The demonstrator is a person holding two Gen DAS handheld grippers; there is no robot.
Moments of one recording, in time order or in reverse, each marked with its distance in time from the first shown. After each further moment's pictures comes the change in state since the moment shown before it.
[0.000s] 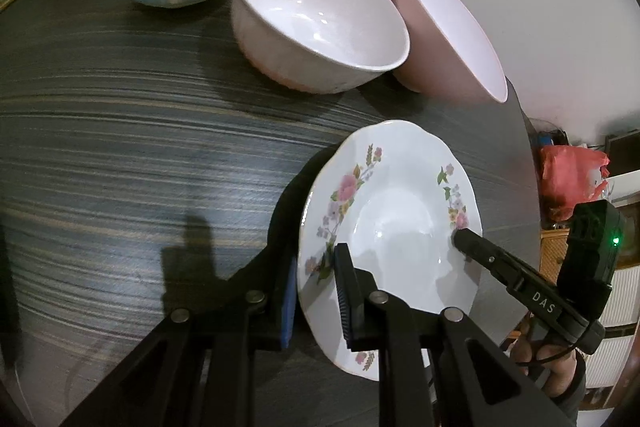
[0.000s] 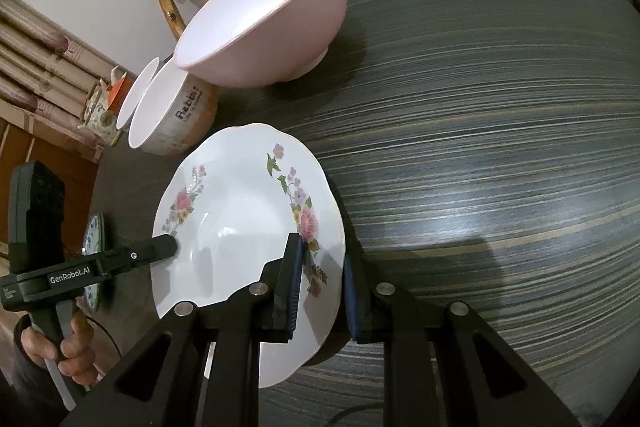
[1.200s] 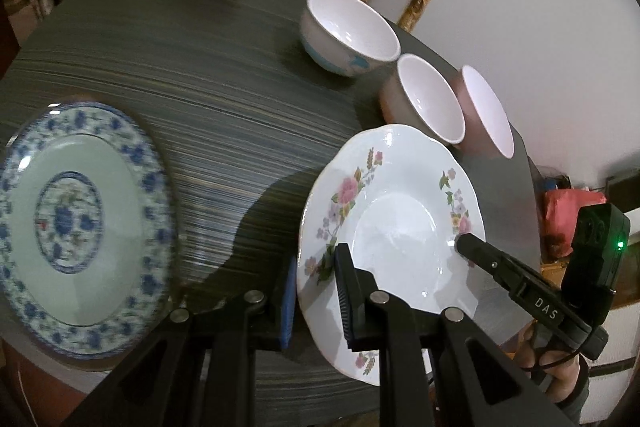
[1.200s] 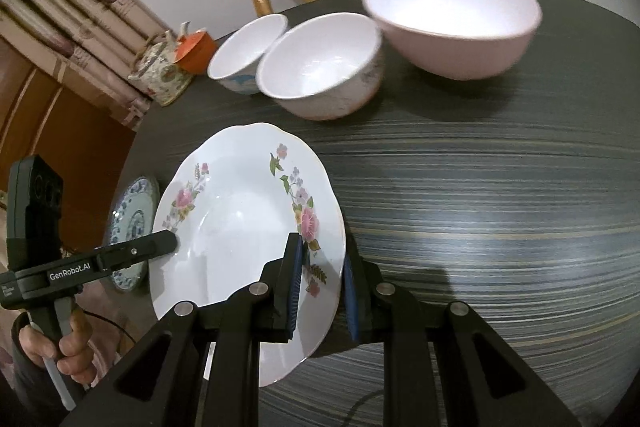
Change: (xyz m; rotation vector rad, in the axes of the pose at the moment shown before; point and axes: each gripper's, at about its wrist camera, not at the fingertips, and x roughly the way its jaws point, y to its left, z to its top) left arm -0.116 0.093 -0.035 -0.091 -0.161 0.043; right arm 0.008 0.134 -0.024 -0.159 -0.012 0.041
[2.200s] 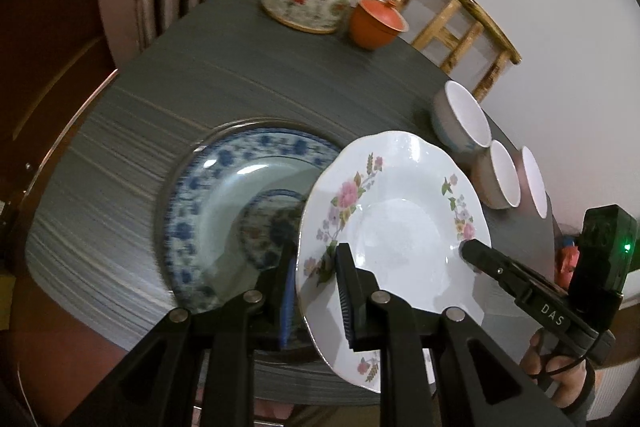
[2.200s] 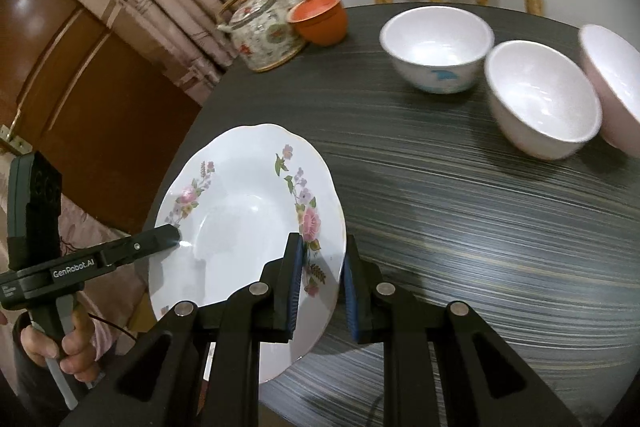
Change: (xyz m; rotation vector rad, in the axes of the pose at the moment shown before) left arm -0.099 0.155 -0.006 -0.160 -0.118 0.091; right arm 0.061 0.162 0.013 -0.177 0.052 0.092
